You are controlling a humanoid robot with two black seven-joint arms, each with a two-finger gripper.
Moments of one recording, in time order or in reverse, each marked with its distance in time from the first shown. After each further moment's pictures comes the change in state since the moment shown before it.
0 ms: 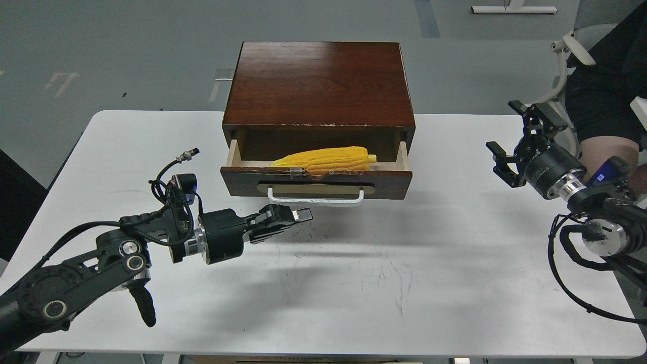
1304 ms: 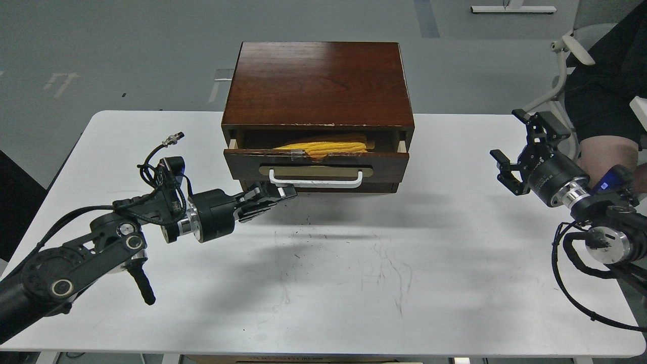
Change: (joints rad) left arm -0.060 -0.025 -0.023 0.133 -0.003 0.009 -0.012; right arm -0.033 -0.008 0.007 -0.002 0.000 -0.002 0.000
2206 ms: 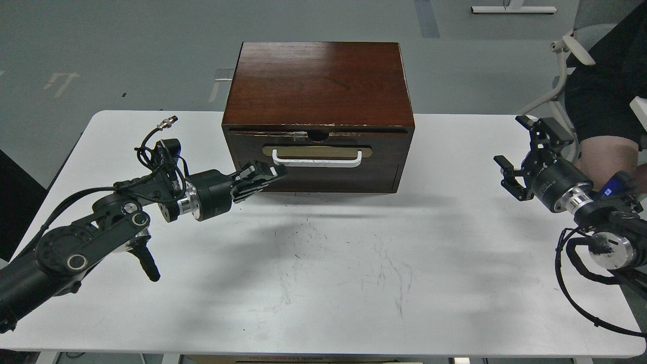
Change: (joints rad) left arm -0.086 -0.054 0.000 0.170 -0.008 -0.008 -0.007; right arm -0.024 -0.006 0.003 -0.006 0.000 0.000 0.000
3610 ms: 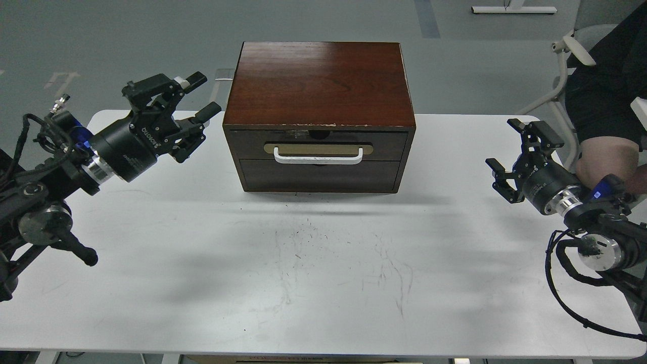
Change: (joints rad) left arm 0.070 0.277 -0.081 -0.096 -0.700 -0.115 -0.221; right arm -0.004 0.052 0.012 -0.012 0.000 -0.013 0.000
